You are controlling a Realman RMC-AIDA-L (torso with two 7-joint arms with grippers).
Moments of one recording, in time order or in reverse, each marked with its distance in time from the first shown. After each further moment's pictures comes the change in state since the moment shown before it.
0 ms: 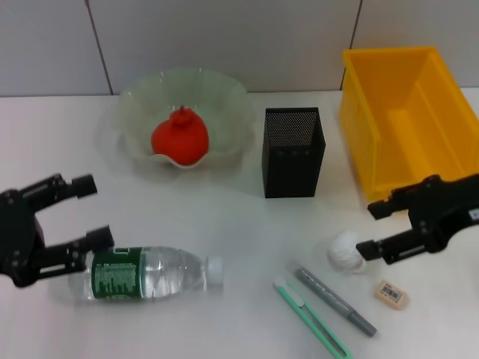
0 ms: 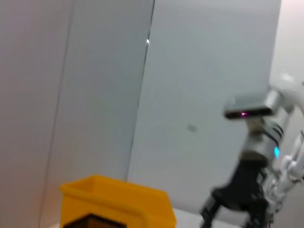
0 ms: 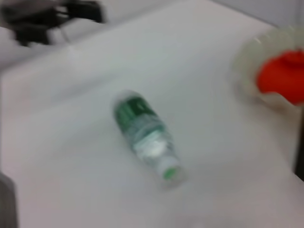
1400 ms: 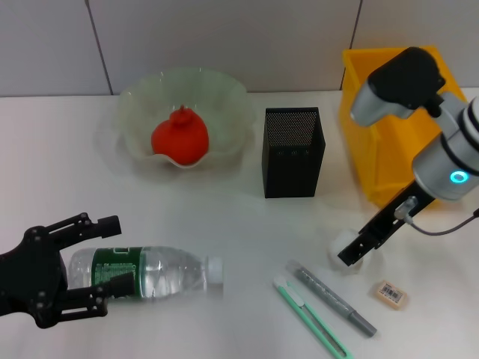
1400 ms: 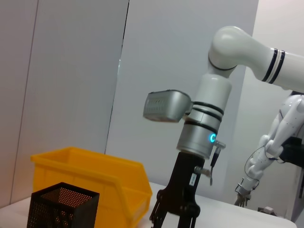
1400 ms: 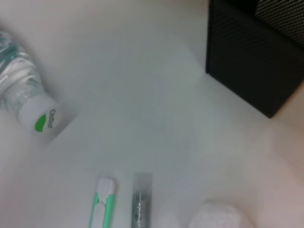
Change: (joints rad) left arm 0.011 -0.034 0.003 -0.008 0.101 0.018 0.052; right arm 0.266 0.006 -0.342 0.278 -0.388 0.252 0.537
